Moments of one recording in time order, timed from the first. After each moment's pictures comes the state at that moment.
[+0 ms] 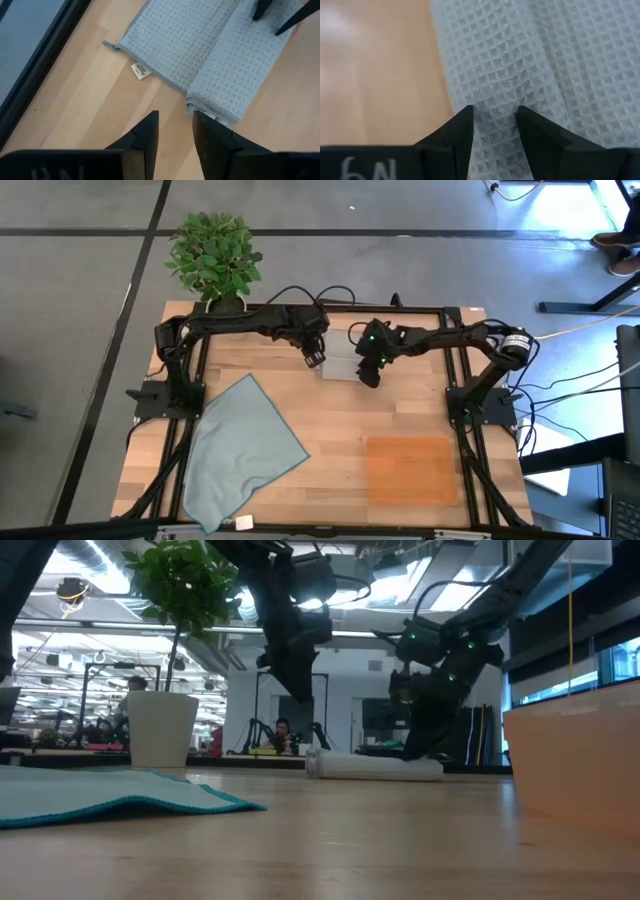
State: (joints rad) left arm 0.34 1.83 1.50 -0.78 -0.15 -0.16; right arm -0.46 1.65 0.82 -0.21 -0.29 -0.01
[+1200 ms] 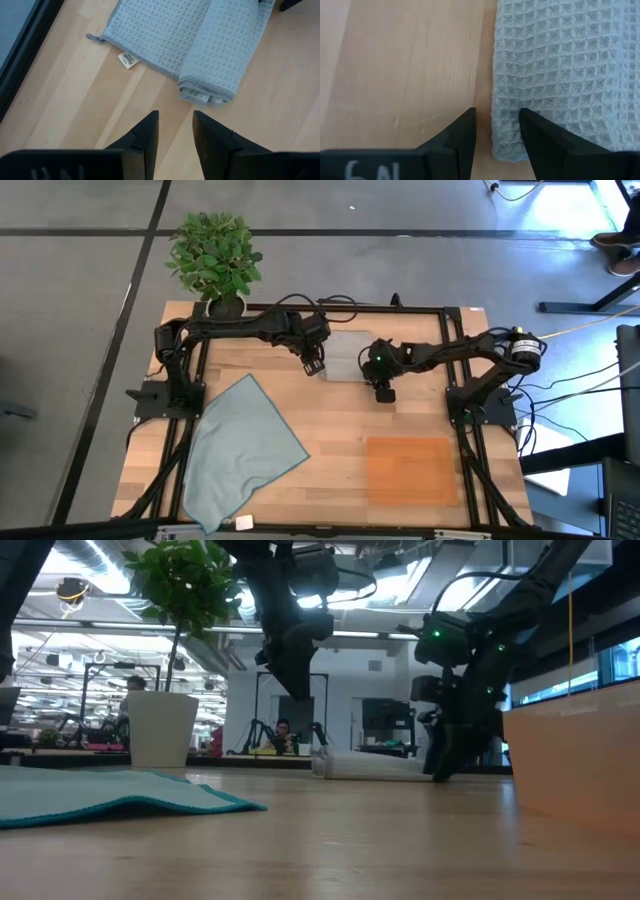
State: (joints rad) left arm 0.29 1.82 1.50 -0.83 -0.15 -0.18; right arm -0.32 1.58 0.64 -0.13 -0.10 -0.43
